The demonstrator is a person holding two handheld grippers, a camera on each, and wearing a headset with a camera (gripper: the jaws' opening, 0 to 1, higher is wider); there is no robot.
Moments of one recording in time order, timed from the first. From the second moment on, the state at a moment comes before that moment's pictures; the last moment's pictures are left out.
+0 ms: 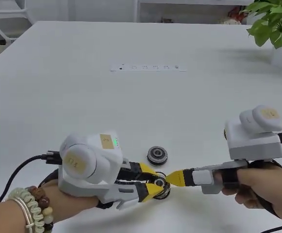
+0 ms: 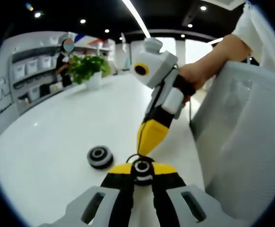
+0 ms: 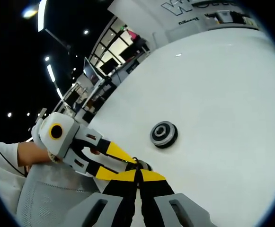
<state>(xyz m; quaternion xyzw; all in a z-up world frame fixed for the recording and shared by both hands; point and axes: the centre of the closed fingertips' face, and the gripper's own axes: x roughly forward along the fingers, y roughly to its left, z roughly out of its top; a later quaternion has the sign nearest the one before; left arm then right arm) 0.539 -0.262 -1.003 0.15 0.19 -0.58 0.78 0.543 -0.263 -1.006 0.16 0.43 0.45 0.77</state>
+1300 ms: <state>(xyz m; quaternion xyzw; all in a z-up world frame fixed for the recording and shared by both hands) 0.554 -0.208 -0.898 0.14 0.11 -0.55 0.82 0.561 -0.266 -0.957 0.21 0.35 0.44 0.80</state>
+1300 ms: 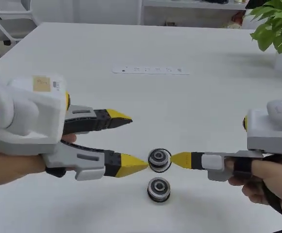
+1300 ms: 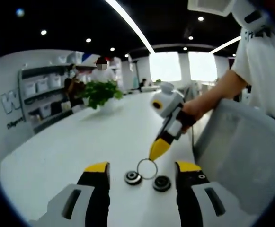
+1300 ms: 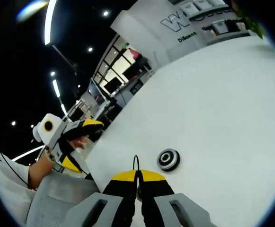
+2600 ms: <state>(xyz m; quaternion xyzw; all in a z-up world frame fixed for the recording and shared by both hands) 0.518 -0.147 -0.928 0.12 0.18 -0.50 0.84 0.535 -0.224 -0.952 0.13 0.36 0.51 0.77</state>
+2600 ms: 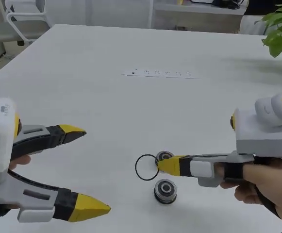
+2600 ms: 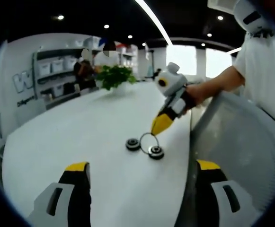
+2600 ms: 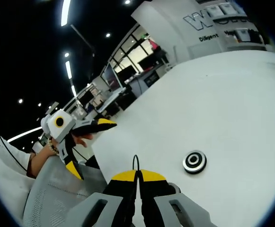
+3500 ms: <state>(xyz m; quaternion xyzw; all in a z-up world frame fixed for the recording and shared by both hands) 0.499 -0.148 -0.959 0.13 0.25 -0.52 0.81 0.513 -0.209 -0.998 0.01 0.38 0.54 0.75</state>
